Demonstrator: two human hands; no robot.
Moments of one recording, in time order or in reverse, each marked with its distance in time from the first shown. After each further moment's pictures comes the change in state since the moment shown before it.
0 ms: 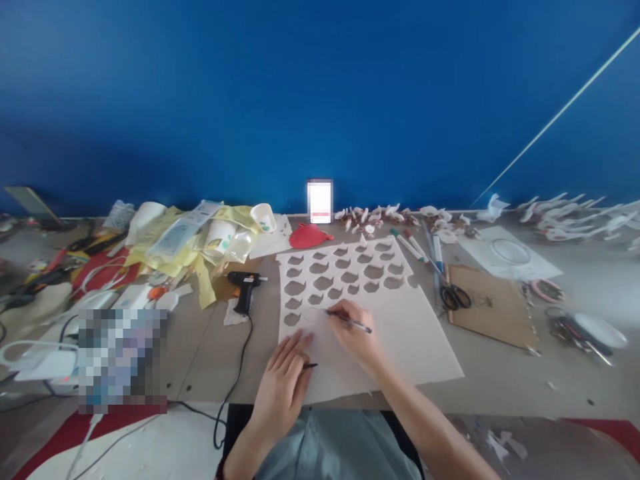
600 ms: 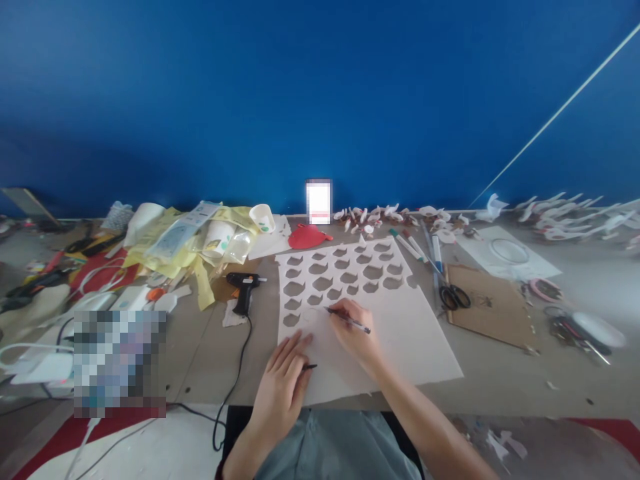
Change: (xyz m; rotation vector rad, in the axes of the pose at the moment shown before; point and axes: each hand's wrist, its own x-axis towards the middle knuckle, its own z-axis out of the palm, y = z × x) left_hand -0.001 -0.002 0.001 -0.003 -0.008 0.002; right_hand 0.001 0.005 0.001 -0.011 0.022 -0.020
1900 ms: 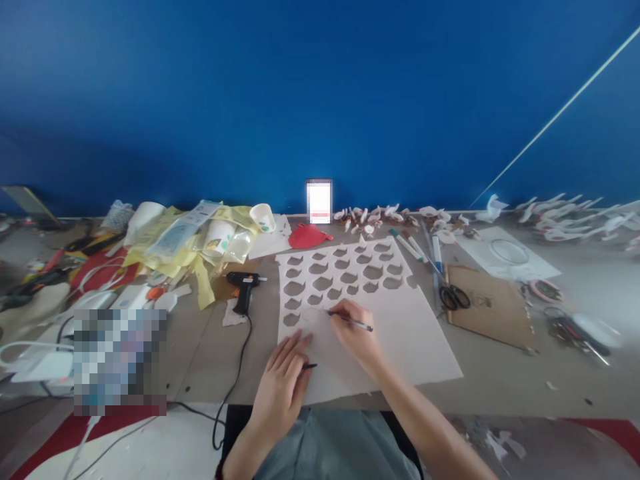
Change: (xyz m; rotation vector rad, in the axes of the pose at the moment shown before) left_hand 0.000 0.001 -0.001 0.000 0.017 -0.002; right_hand 0.000 -0.004 -0.002 0.014 -0.015 0.043
